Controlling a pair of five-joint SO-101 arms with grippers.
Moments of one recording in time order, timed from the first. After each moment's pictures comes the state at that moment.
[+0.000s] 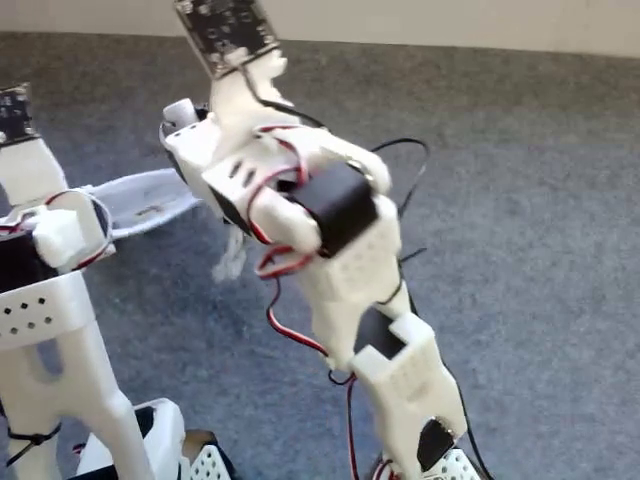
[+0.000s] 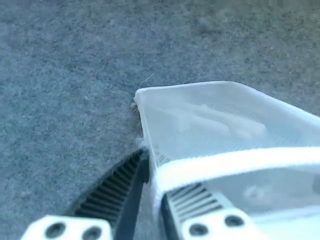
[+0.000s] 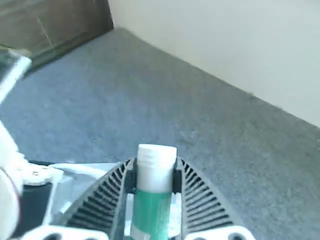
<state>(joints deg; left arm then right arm) -23.9 -37.1 15.6 83.6 5.2 -45.8 26.9 -94.7 99.1 -2.4</state>
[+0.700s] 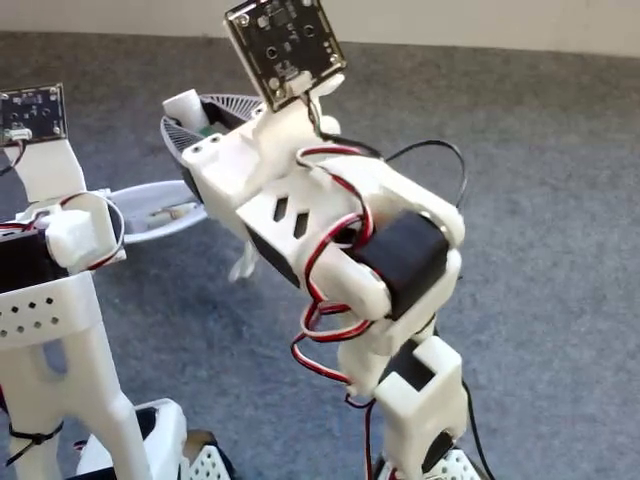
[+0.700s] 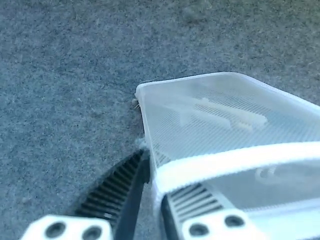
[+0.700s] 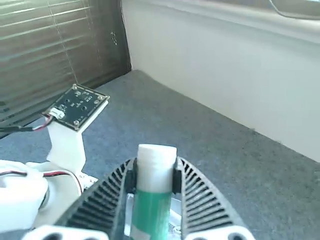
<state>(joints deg) -21.0 -37.1 15.6 85.1 2.8 -47.5 16.8 -95.2 100.1 -2.4</state>
